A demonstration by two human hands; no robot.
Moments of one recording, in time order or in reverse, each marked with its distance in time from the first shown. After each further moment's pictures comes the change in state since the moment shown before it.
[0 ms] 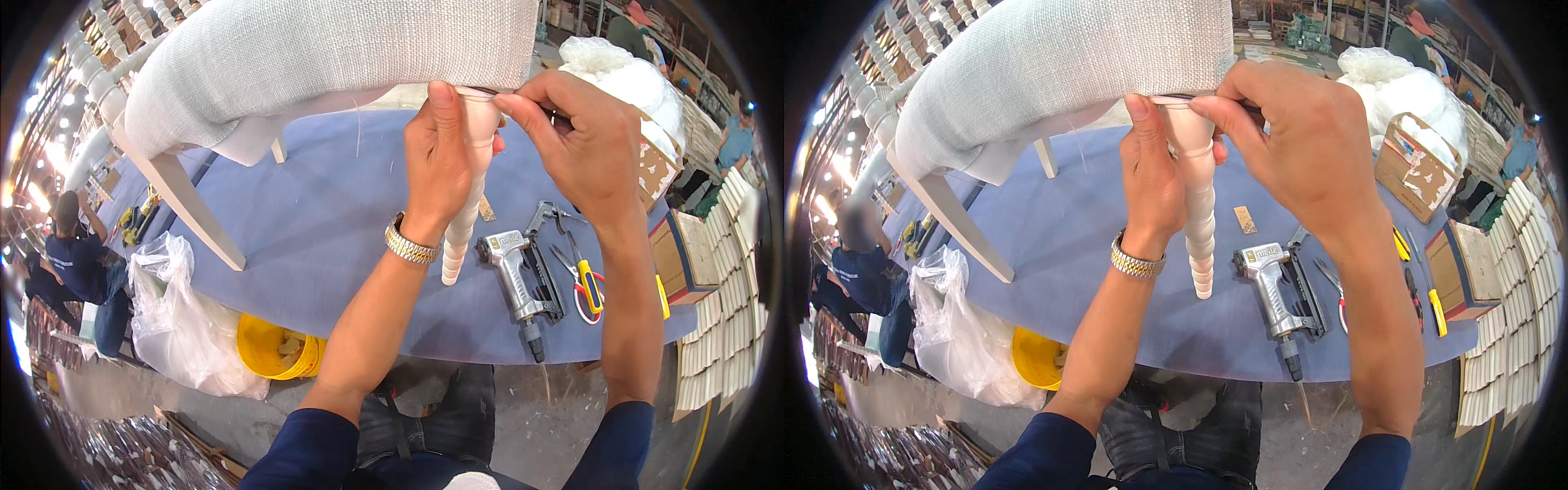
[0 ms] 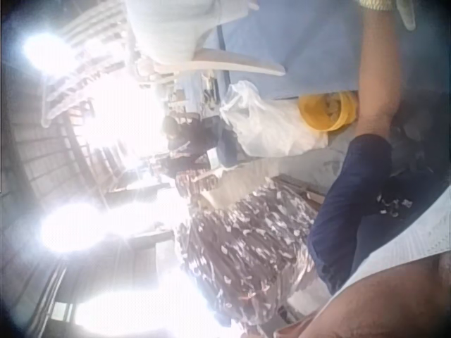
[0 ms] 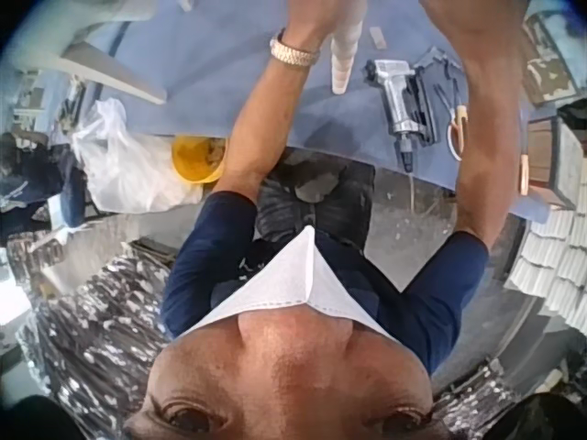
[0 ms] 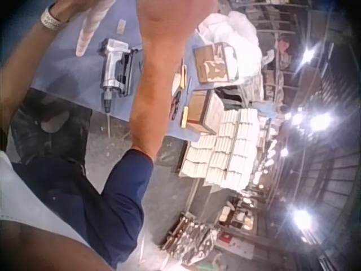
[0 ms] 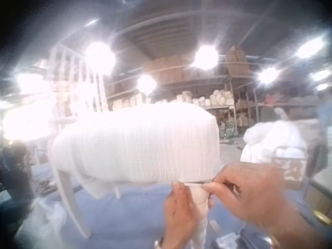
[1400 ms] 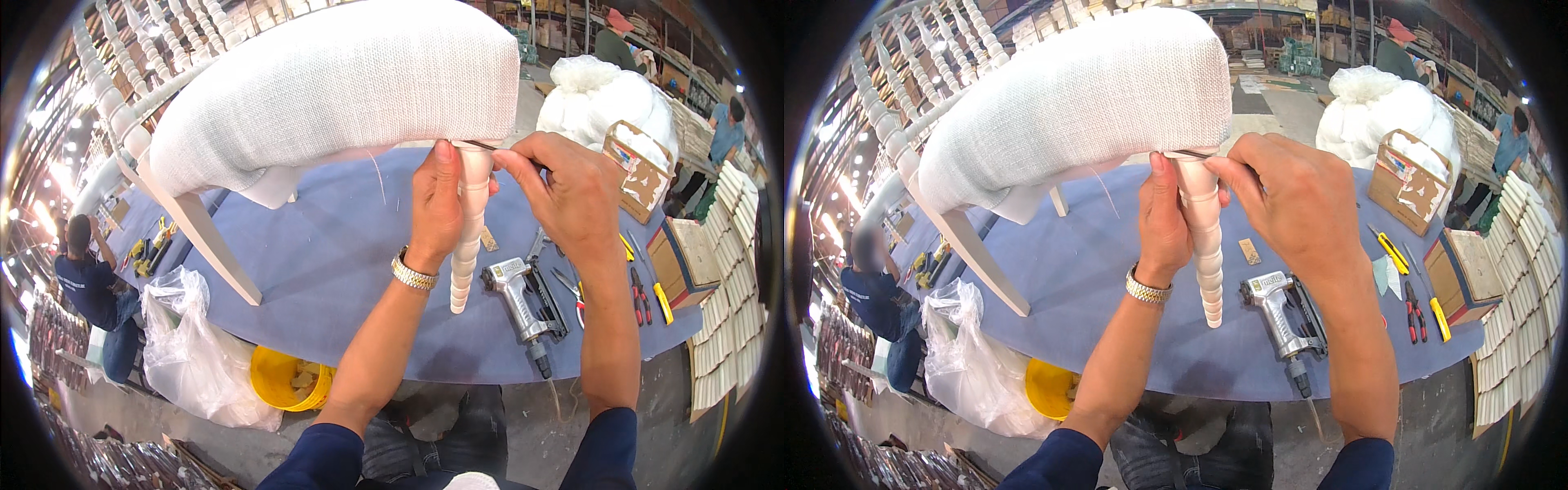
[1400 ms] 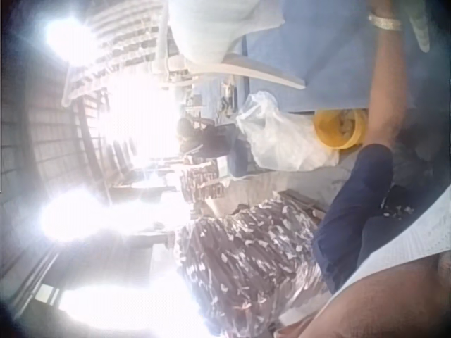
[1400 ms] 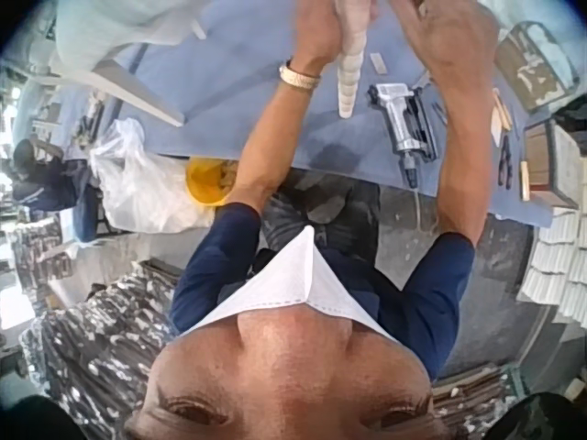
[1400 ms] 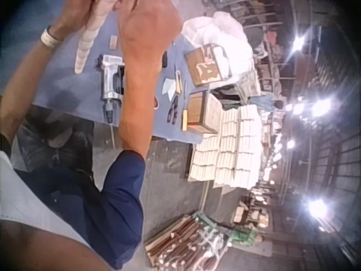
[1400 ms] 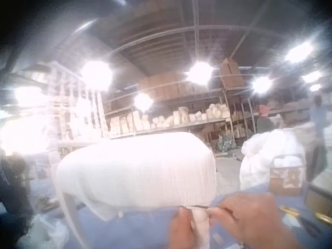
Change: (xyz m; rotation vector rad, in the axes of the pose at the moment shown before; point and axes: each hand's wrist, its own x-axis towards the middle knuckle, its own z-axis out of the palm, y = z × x) left_hand 0.000 -0.007 -0.013 -0.251 -0.124 -0.040; right_hand -0.008 -0.016 -0.006 -0.035 0.004 0.120
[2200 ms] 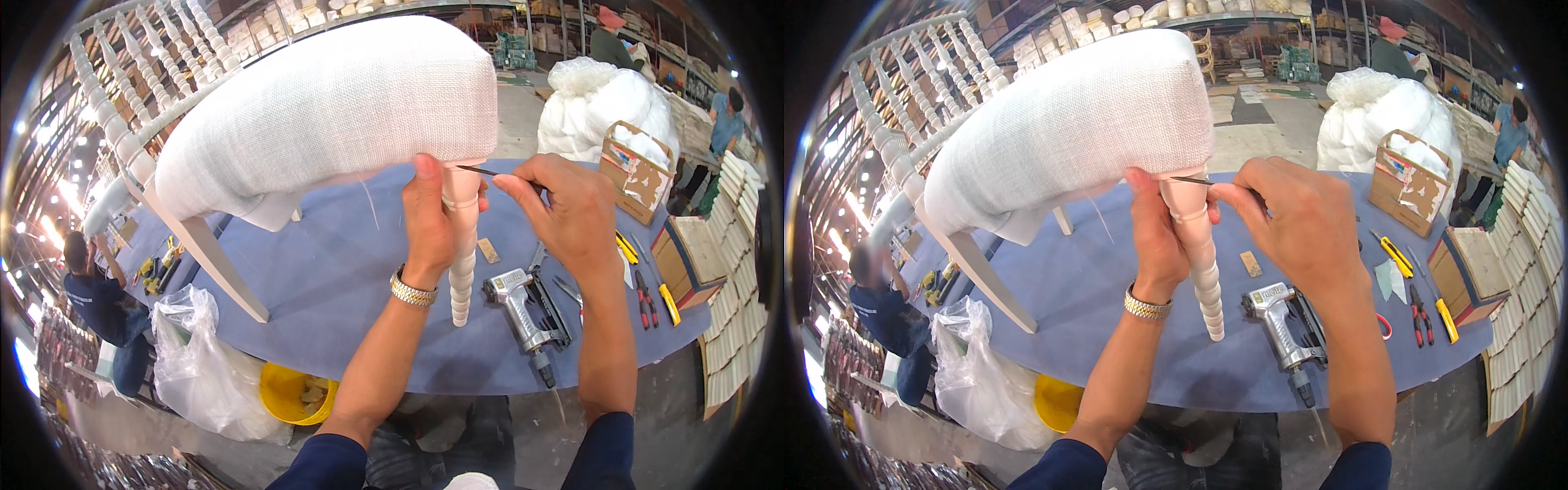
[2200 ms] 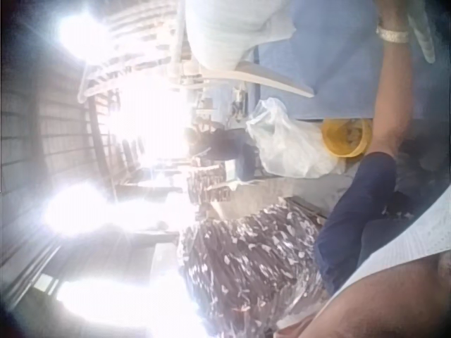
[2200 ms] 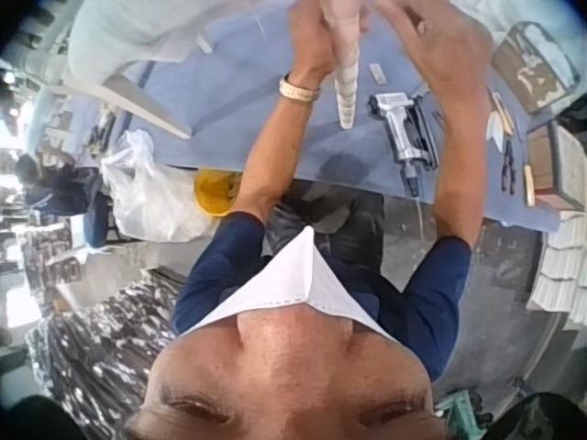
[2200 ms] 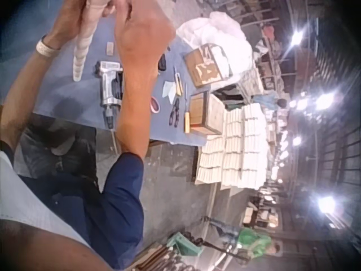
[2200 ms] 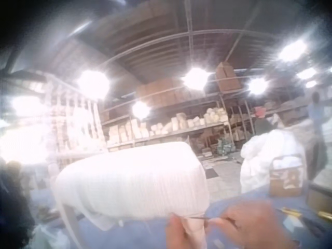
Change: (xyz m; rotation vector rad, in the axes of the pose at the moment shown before) left_hand 0.005 -0.001 0.003 -0.025 0.055 -0.047; right_hand -0.010 0.014 -0.006 0.007 -0.011 0.034
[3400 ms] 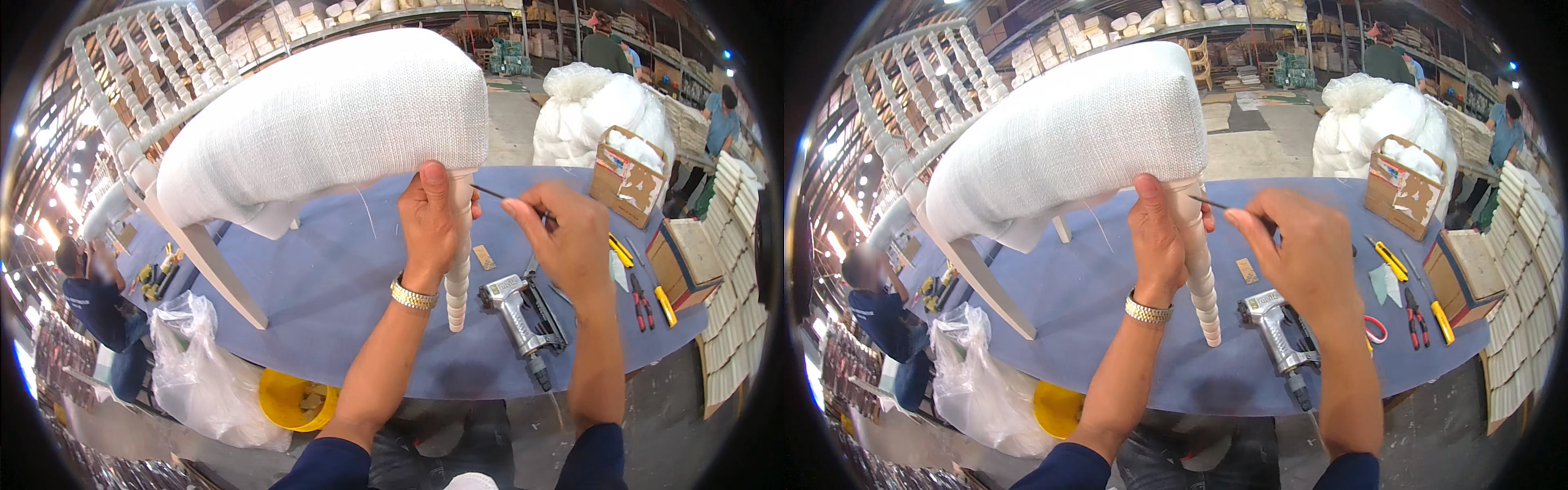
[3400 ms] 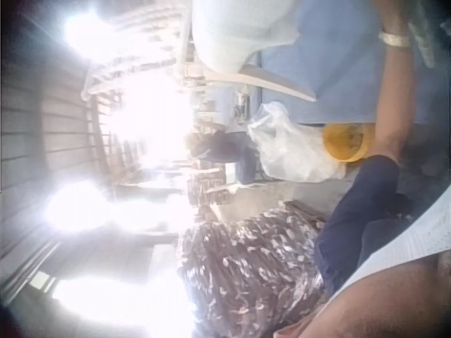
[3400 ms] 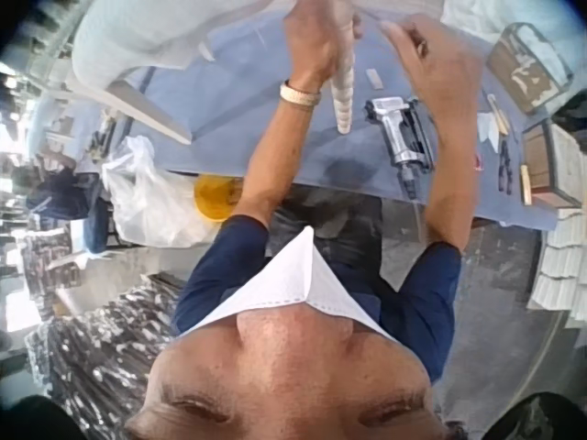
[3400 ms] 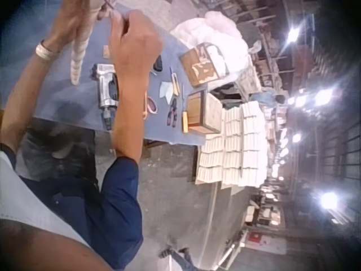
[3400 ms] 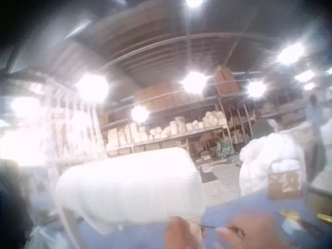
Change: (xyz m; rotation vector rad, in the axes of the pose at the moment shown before) left_hand -0.002 0.009 0.008 0.217 0.080 0.013; right_hand -0.020 -0.007 -0.007 0.094 -0.027 0.164
